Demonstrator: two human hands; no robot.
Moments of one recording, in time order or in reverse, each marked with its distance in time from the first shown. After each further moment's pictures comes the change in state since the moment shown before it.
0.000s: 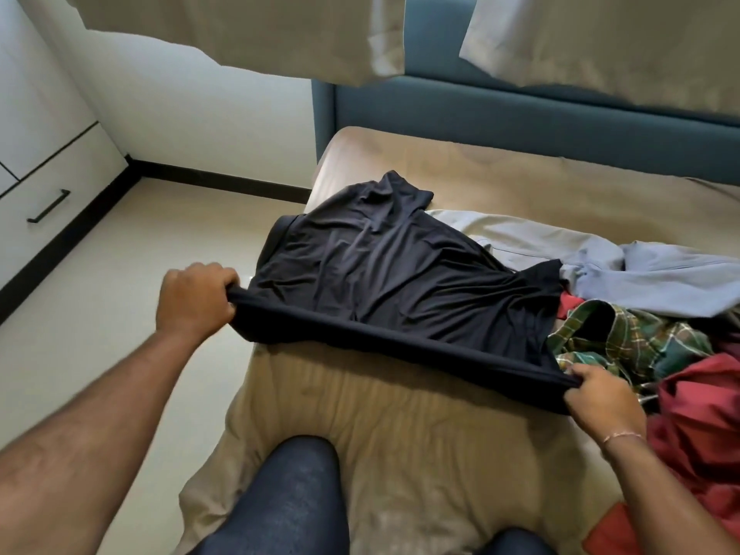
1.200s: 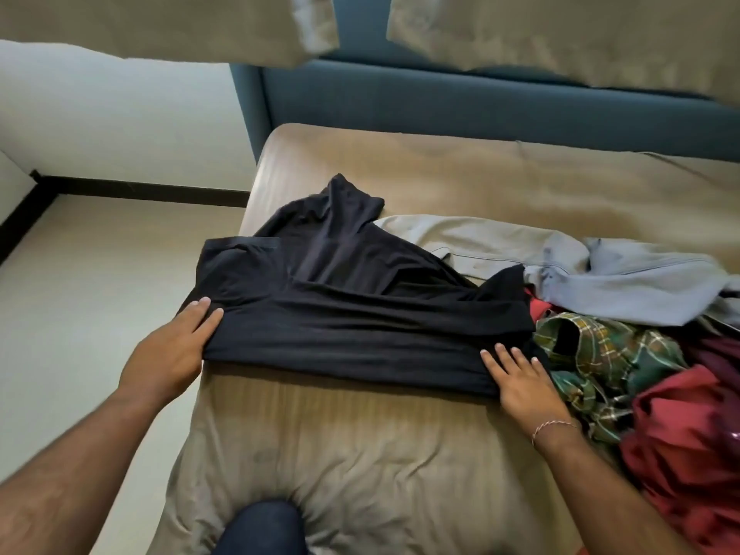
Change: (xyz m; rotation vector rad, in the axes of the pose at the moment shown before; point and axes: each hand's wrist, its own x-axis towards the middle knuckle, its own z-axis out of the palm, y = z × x) left_hand 0.061 0.023 0.090 -0.020 -0.189 0.248; right_hand 0.090 -0.013 0.062 -0.561 -0.203 -0.385
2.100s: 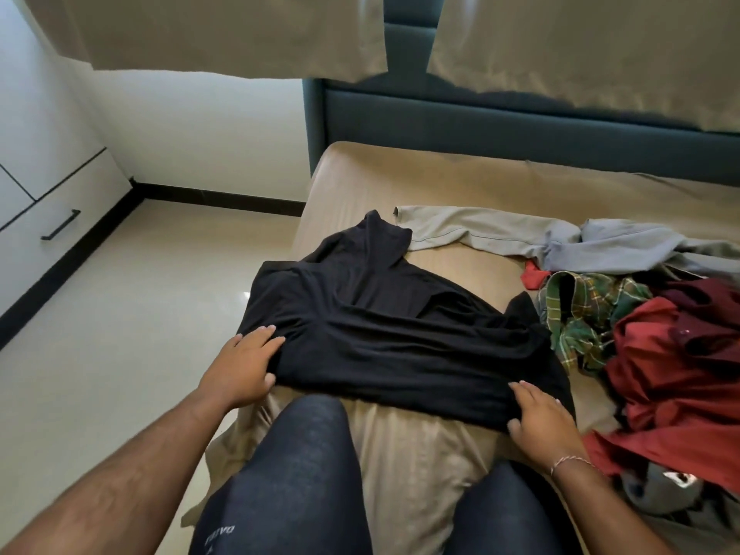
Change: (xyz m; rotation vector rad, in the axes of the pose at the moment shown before) left_hand -0.195 0.037 0.019 -0.054 -0.167 0.027; right_hand -0.198 -0.044 0.071 0.328 0.099 0.115
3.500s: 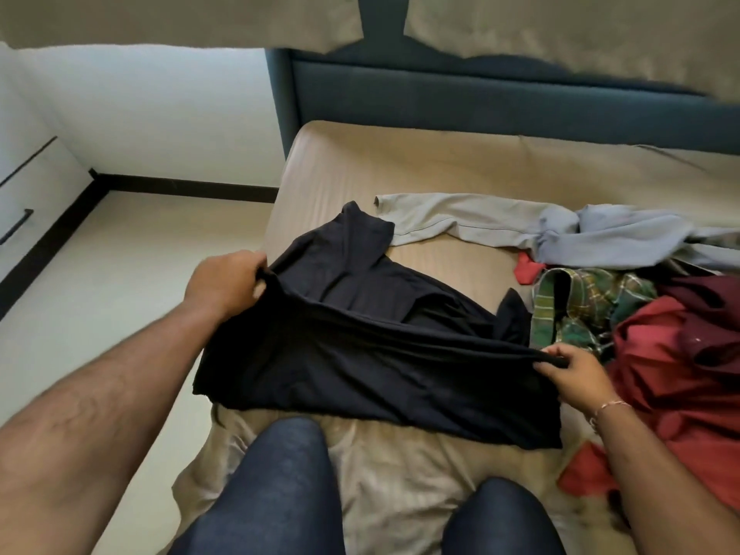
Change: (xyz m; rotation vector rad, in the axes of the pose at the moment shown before) left_hand 0.132 0.019 -0.126 0.042 0.323 0.006; right_hand 0.093 0.053 -0.065 0.670 0.102 0.213
